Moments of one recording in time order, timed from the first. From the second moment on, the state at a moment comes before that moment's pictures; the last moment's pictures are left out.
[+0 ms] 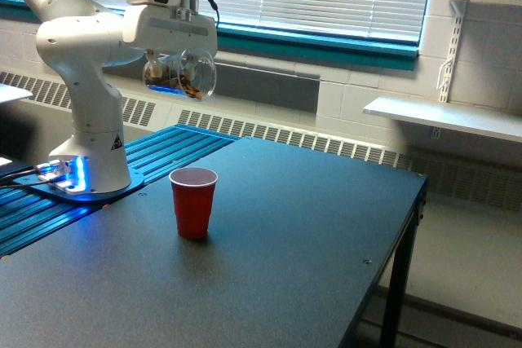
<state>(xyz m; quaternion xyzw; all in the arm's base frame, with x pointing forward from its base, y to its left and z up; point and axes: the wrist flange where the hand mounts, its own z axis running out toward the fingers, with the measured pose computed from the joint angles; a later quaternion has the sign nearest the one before) 0.253 -0.058 0.416 0.86 -0.49 0.10 0.06</state>
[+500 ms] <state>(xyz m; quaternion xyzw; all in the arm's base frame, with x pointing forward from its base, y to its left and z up) 0.248 -0.063 0.411 0.86 -0.50 0.09 0.07</state>
